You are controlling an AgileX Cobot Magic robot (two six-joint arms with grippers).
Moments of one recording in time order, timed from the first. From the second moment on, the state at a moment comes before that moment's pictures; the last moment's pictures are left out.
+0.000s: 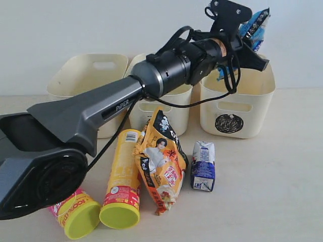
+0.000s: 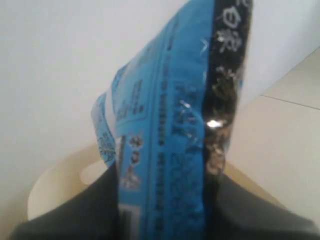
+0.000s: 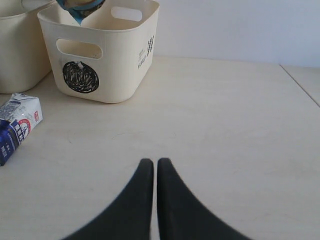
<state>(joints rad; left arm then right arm) -0.76 2.63 -2.53 0.26 0.16 -0.11 0.01 0.00 0.00 0.02 0.33 -0.08</state>
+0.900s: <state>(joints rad) -0.73 2.52 -2.54 0.25 0.46 -0.10 0.01 0.00 0.00 0.02 0.33 -0.08</state>
